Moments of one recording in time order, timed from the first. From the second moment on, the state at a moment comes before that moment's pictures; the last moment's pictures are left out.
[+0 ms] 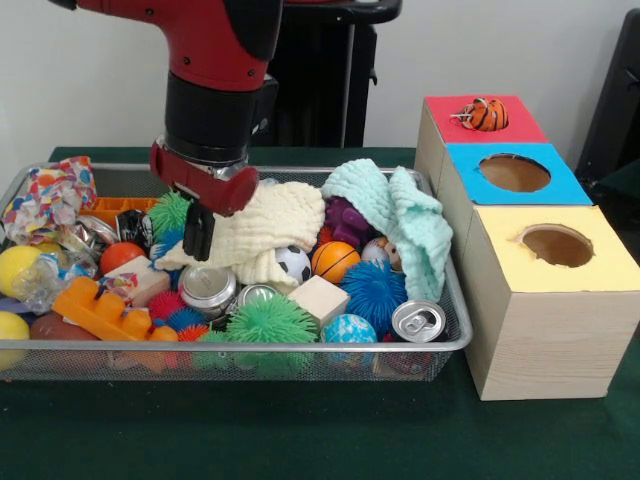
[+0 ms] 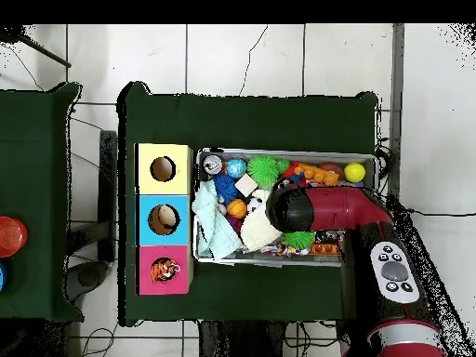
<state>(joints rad) -0.47 -0.57 0.13 1.53 -0.53 0.51 2.46</state>
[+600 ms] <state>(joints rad) -0.50 -0.57 0.14 1.56 -0.53 0.52 2.46</state>
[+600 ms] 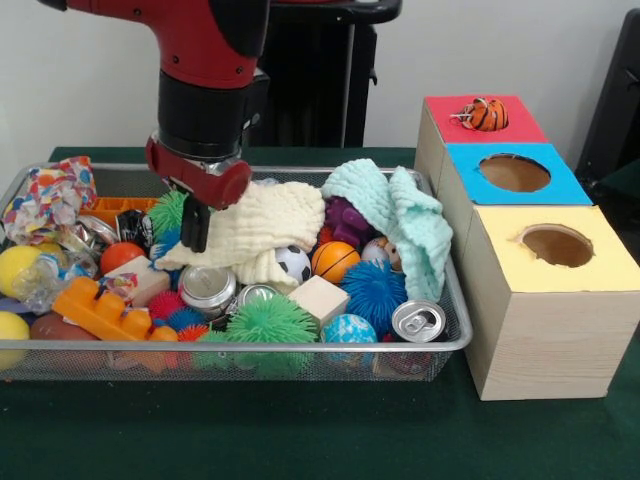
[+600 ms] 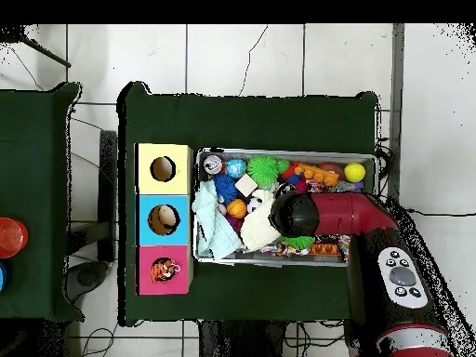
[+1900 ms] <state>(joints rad) -0.21 -0.64 0.06 1.75 -0.50 0.52 2.46</state>
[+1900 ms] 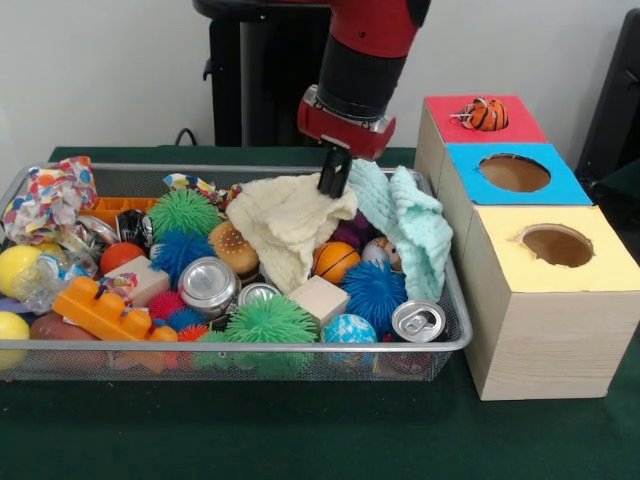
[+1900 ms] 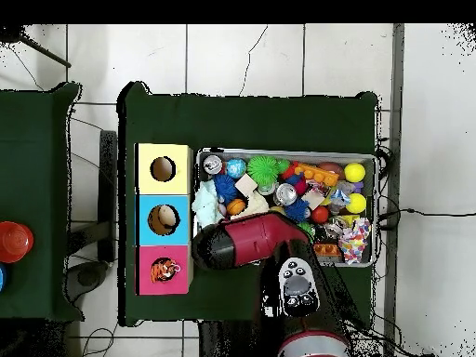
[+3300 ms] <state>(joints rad) -0.45 -0.86 0.09 1.70 -0.34 0.75 2.46</state>
